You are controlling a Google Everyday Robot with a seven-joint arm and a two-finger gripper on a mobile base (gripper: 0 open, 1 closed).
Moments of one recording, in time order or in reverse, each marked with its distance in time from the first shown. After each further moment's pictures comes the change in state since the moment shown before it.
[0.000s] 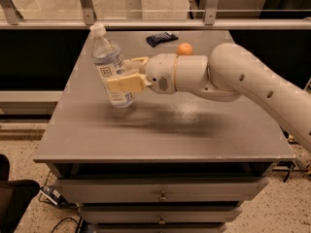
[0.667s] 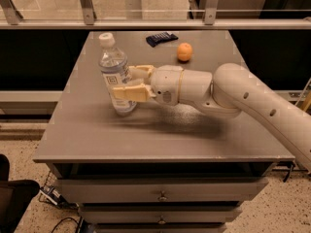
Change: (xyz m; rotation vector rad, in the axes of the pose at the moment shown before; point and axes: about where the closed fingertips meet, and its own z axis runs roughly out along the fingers) arm 0.018 -0.001 -0.007 0.022 -0.094 -0.067
